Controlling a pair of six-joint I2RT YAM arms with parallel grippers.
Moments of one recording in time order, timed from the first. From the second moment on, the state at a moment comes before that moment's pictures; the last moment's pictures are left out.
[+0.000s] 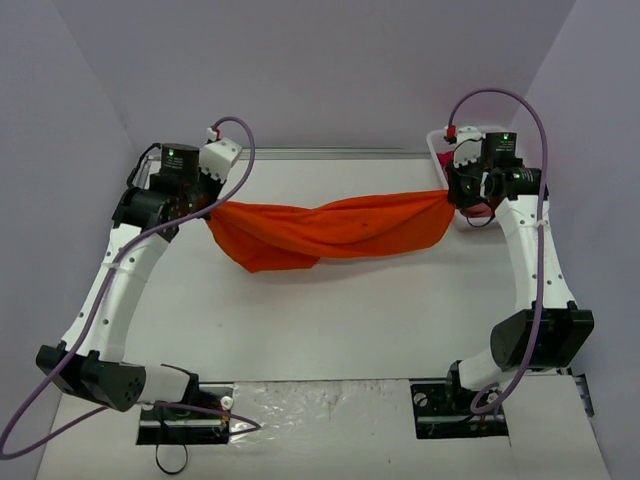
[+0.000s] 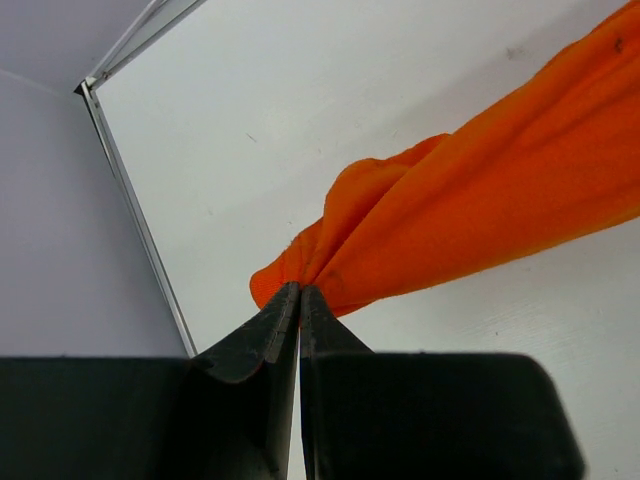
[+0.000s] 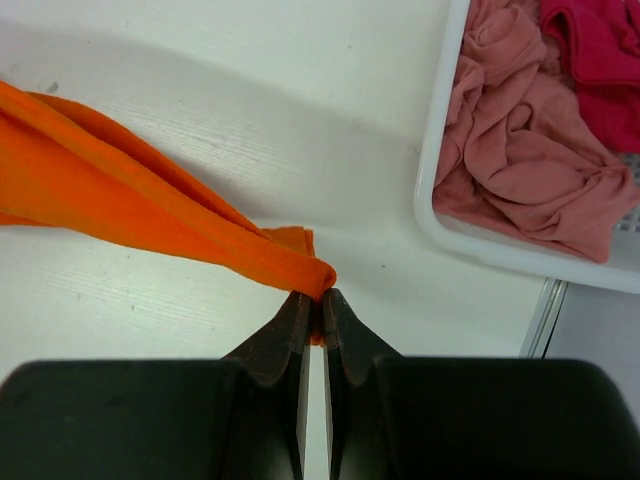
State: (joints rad) left arm -0.28 1.34 1.61 -0.92 -0.09 0.35; right arm -0.02 1.50 1.60 -0.89 -0.18 -0.30
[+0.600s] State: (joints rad) left arm -0.27 1.27 1.58 -0.91 -0.09 0.35; right arm -0.02 1.50 1.49 -0.85 -0.14 -0.32
